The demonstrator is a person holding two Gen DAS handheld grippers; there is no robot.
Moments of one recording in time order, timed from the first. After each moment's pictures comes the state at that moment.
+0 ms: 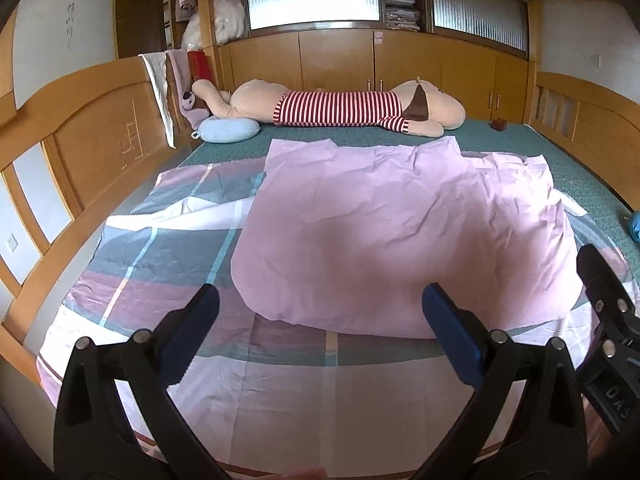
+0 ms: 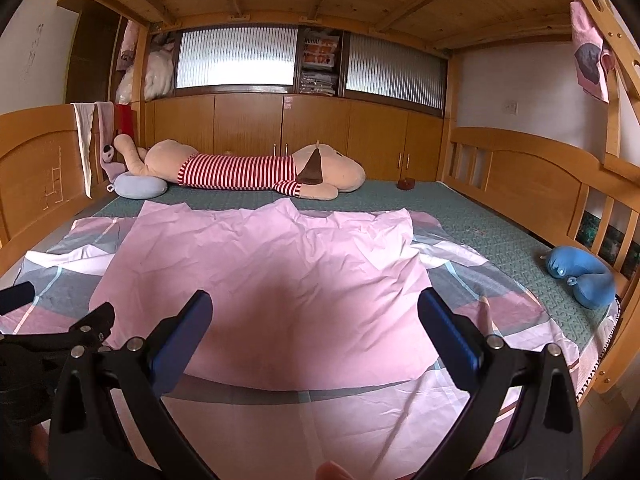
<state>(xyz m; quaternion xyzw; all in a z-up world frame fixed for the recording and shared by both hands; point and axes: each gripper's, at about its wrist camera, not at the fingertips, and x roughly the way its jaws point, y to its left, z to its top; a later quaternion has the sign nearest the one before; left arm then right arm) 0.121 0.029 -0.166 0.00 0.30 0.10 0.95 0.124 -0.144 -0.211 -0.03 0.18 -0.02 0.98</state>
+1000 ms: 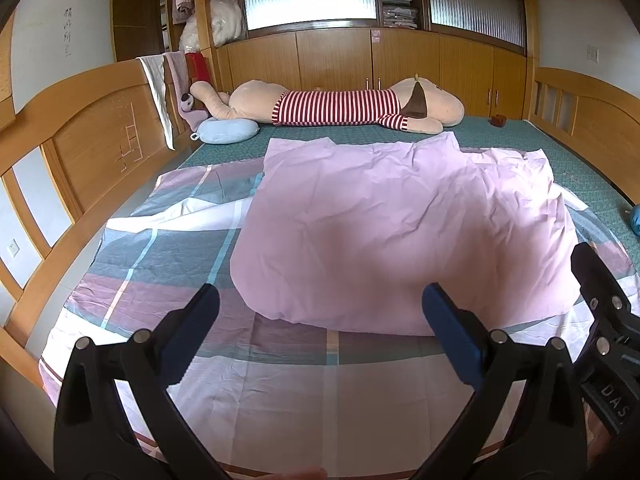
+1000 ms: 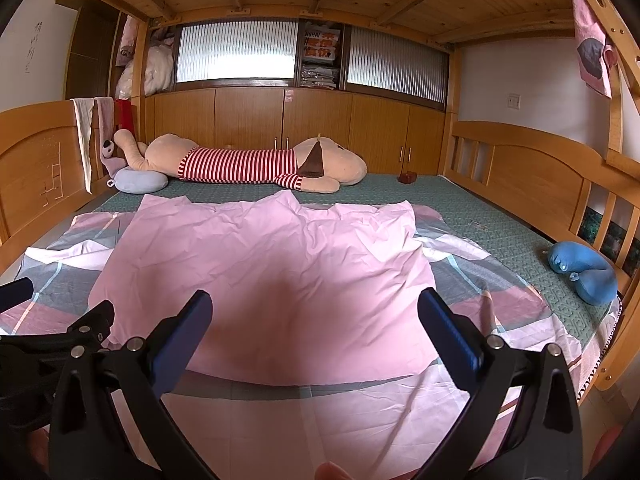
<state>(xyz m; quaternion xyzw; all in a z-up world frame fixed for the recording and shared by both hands) 0.119 0.030 -0.169 0.00 0.31 0.10 0.95 0.127 -0.144 -0.216 -0.03 0.19 -0.01 0.98</state>
